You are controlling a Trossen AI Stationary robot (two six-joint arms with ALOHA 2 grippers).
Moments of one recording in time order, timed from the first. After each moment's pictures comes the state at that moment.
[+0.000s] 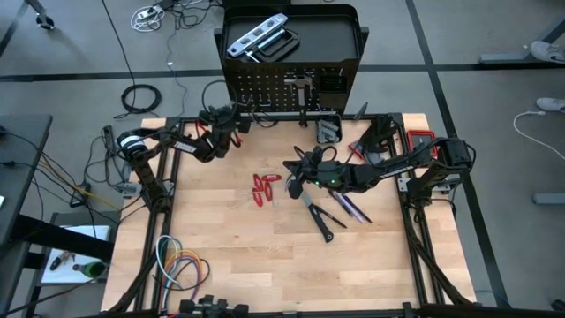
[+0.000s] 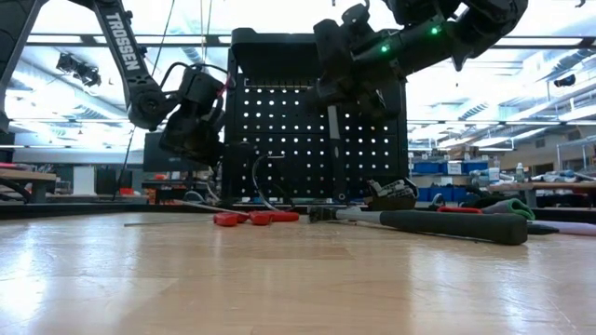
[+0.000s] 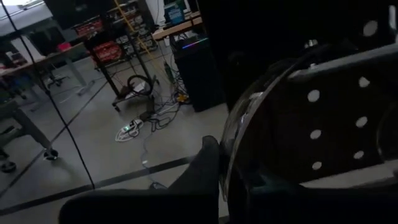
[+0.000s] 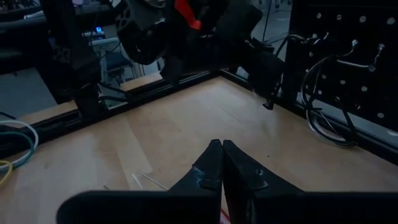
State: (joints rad) left arm 0.63 1.74 0.63 0.86 -0.93 0.06; right arm 0.01 1.61 0.82 0.53 0.50 0.29
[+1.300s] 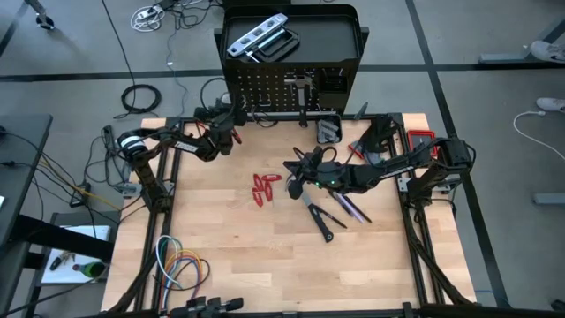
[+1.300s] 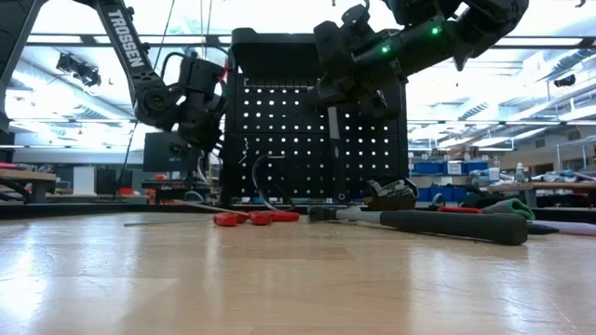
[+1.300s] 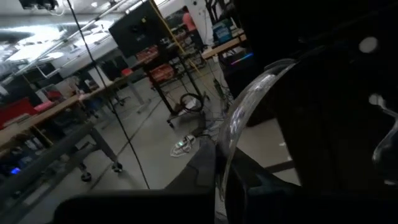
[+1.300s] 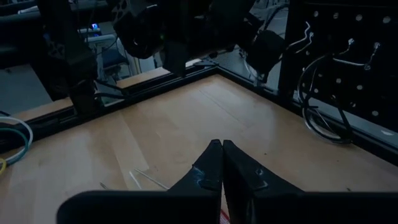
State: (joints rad) left arm 0.61 1.74 0.67 1.02 -1.17 0.35; right arm 0.02 1.61 0.82 0.52 0.51 0.29
